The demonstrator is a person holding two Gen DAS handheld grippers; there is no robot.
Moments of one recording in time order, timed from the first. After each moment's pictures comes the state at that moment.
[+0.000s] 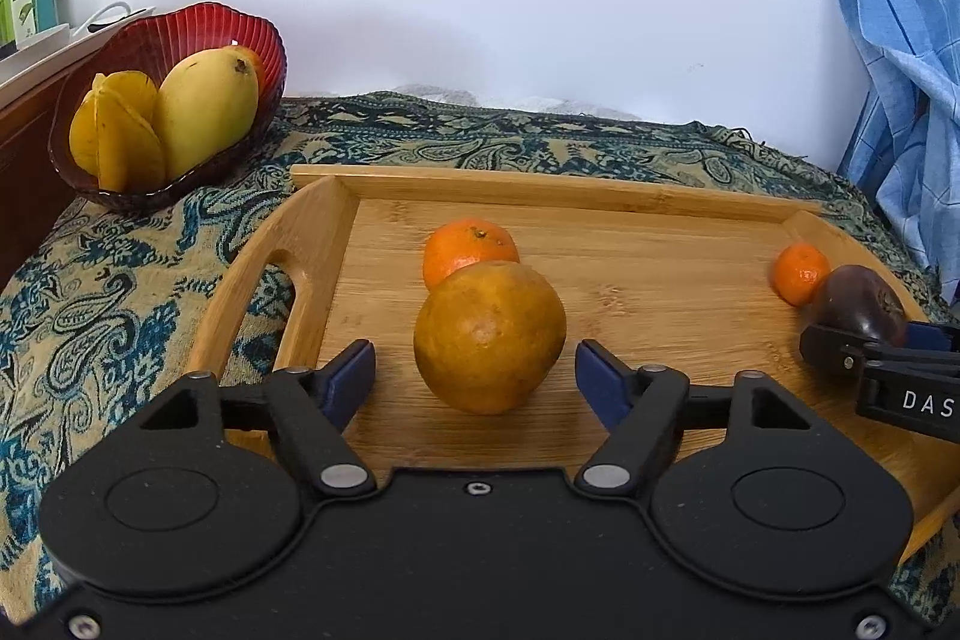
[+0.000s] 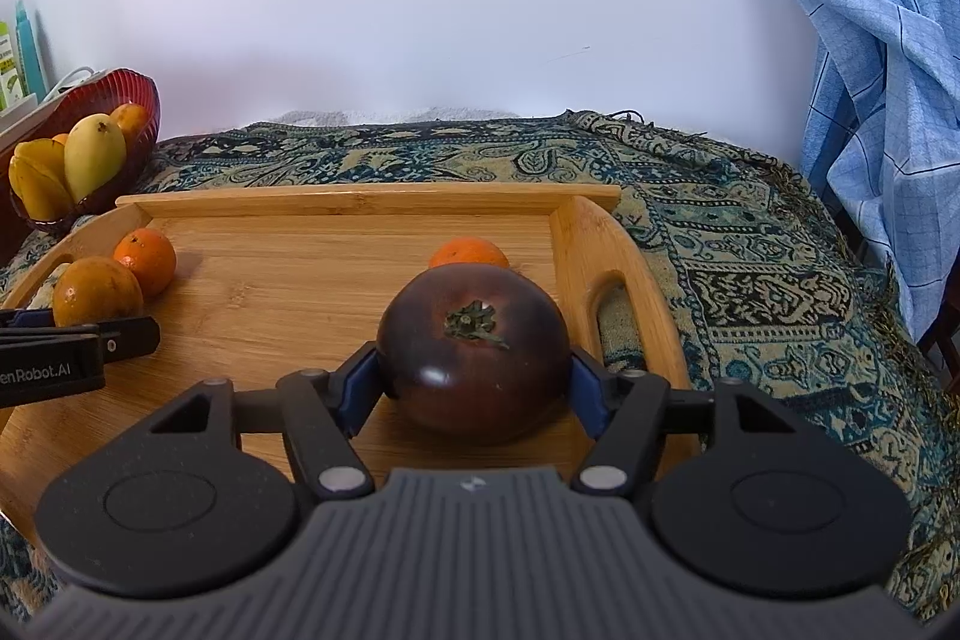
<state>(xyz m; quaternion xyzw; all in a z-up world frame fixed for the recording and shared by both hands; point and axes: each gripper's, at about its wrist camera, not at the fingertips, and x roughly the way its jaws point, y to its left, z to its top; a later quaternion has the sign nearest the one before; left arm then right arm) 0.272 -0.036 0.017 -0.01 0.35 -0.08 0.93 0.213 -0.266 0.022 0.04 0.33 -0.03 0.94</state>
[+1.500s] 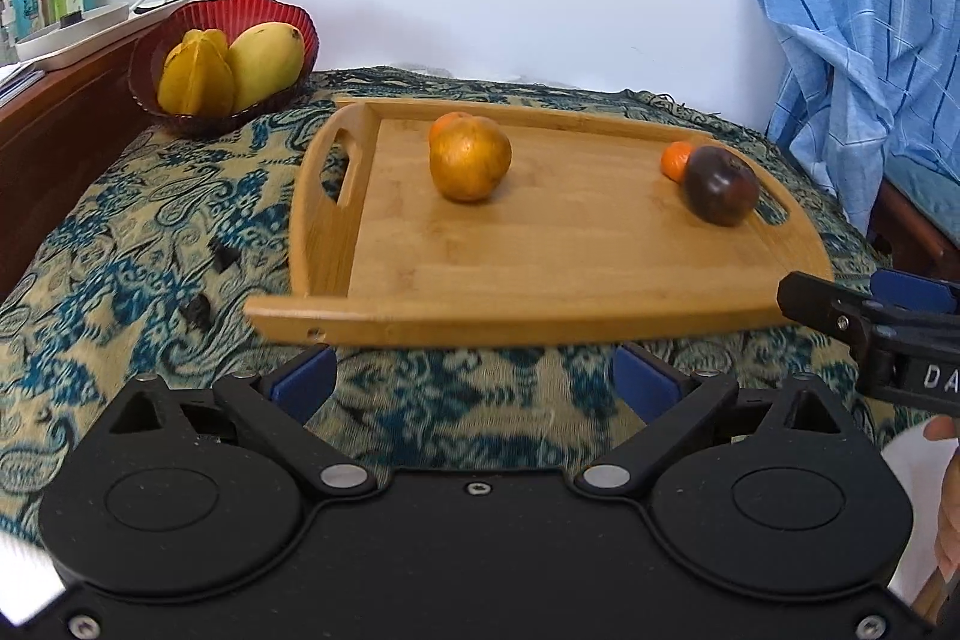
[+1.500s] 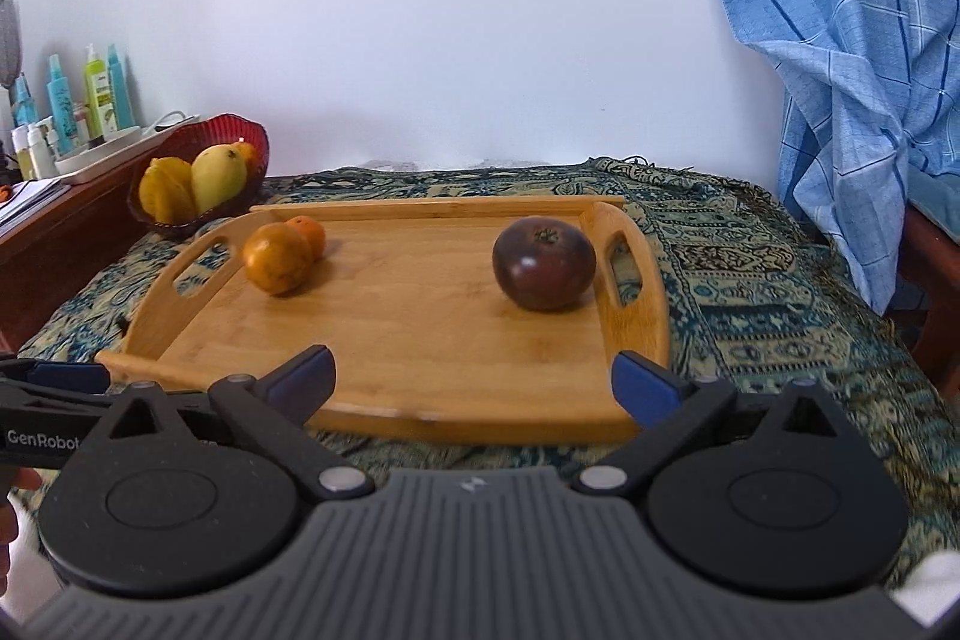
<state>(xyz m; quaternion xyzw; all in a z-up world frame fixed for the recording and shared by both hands) 0.104 0.003 0.039 -0.01 0.35 -0.11 0.93 0.058 -0.226 0.050 0.04 0.25 0.00 0.97</state>
